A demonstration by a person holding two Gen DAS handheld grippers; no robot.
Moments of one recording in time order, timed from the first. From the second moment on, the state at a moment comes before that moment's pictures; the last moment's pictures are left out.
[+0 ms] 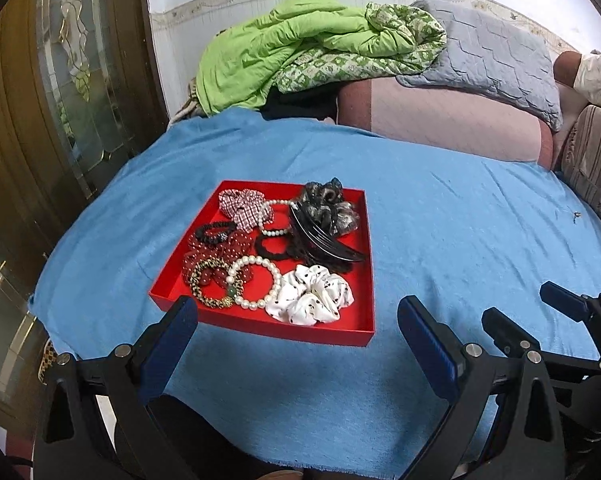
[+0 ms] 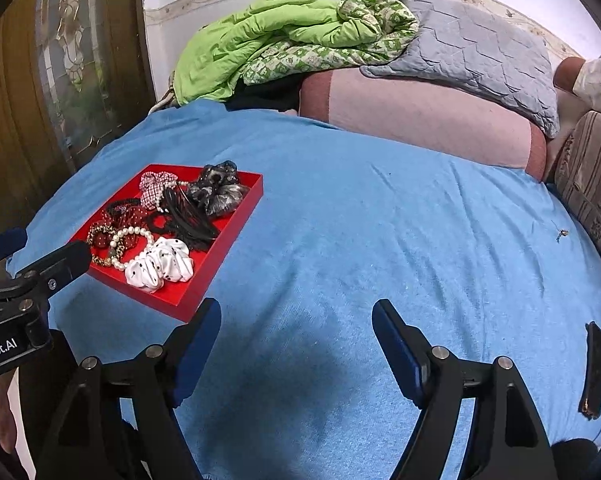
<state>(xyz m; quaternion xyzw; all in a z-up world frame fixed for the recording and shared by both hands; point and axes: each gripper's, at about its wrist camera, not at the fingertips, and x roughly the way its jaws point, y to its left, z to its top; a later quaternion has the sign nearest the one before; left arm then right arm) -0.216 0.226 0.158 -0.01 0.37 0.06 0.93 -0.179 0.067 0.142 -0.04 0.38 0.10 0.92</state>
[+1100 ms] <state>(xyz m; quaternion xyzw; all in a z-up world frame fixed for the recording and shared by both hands) -0.204 0.239 0.138 -0.06 0.40 0.05 0.91 -0.171 0.067 0.127 -0.06 0.40 0.08 0.91</state>
